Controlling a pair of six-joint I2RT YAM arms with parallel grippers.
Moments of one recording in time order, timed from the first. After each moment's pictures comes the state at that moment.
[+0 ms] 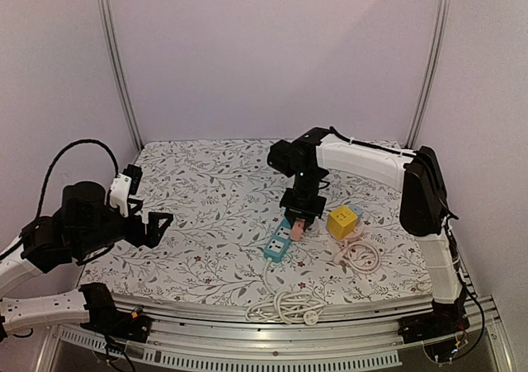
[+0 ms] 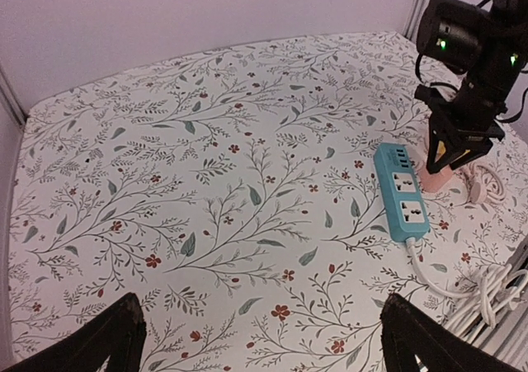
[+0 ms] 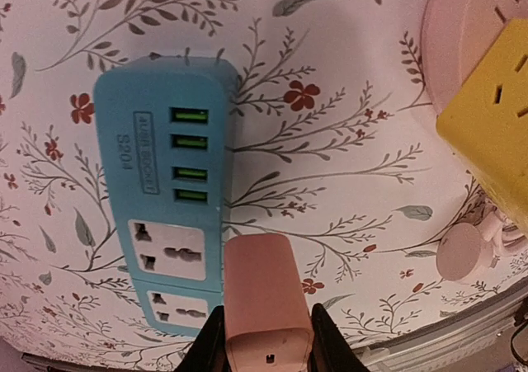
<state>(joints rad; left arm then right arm) -0.85 0.55 0.64 -0.60 -0.36 -0.26 0.85 2.26 2.01 -1.34 -0.06 1.22</state>
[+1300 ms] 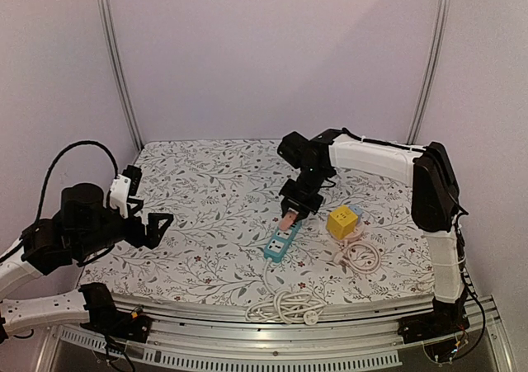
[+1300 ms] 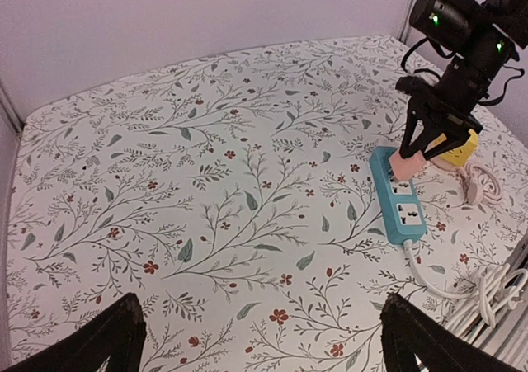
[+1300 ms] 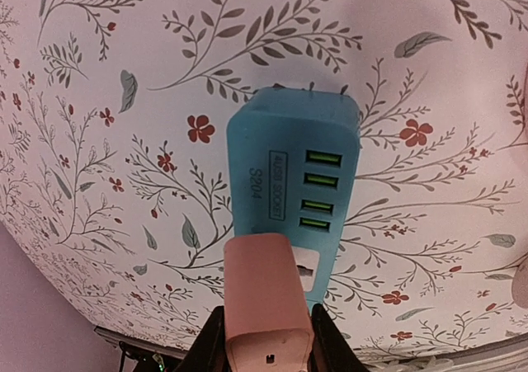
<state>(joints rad) -0.85 0.53 0.62 -0.57 -0.35 -0.25 0.79 2.18 1.89 -1.05 -0.21 1.26</state>
